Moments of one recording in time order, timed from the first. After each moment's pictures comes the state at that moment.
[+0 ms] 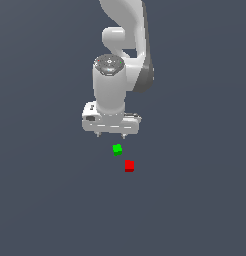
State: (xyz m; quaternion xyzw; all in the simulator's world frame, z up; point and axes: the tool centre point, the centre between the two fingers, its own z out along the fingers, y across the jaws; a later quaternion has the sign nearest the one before) arm 0.001 -0.047 0.181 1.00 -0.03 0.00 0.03
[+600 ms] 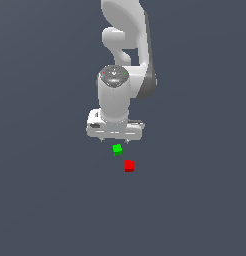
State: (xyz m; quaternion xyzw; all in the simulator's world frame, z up) arm 0.013 -0.034 0.160 1.00 -0.03 0.00 0.02
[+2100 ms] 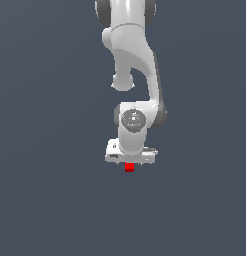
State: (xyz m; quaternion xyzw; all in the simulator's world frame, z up) arm 0.065 0.029 0.059 1.00 -0.02 0.00 0.00
